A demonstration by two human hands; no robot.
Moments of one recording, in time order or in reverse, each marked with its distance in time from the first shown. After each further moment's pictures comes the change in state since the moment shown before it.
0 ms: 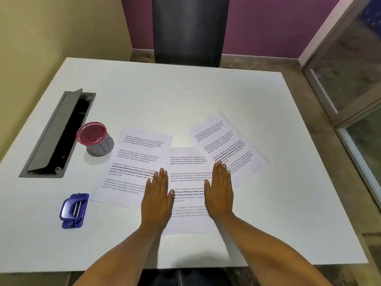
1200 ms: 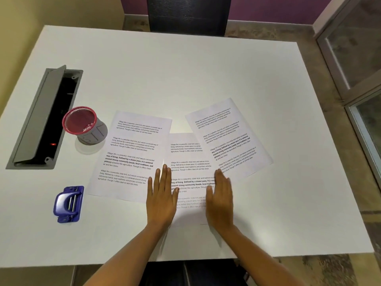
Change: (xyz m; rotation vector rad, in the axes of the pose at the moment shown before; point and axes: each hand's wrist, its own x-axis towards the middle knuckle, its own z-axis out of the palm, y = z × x) left_hand -0.006 0.003 0.026 0.063 -0.122 -0.100; right_hand -0.041 -0.011 0.005 0.298 0.024 0.116
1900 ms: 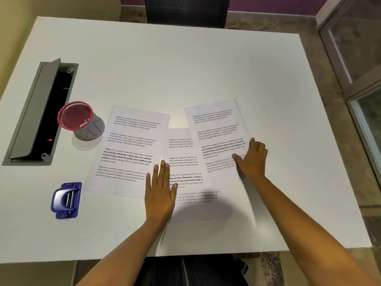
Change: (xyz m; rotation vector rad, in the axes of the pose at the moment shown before) left_hand -0.001 0.001 -0.001 -0.015 0.007 0.001; right_hand 0.127 0.067 -0.056 -0.117 -0.170 0.339
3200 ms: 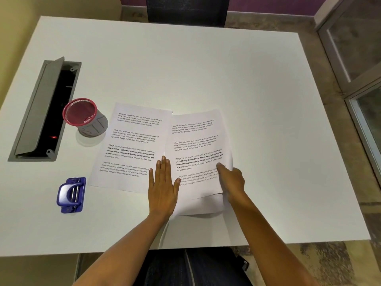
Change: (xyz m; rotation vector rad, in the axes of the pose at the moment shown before) left_hand -0.001 0.000 -0.005 -0.058 -0.030 -0.003; right_hand -0.101 -0.065 0.005 0.601 -0.225 0.590
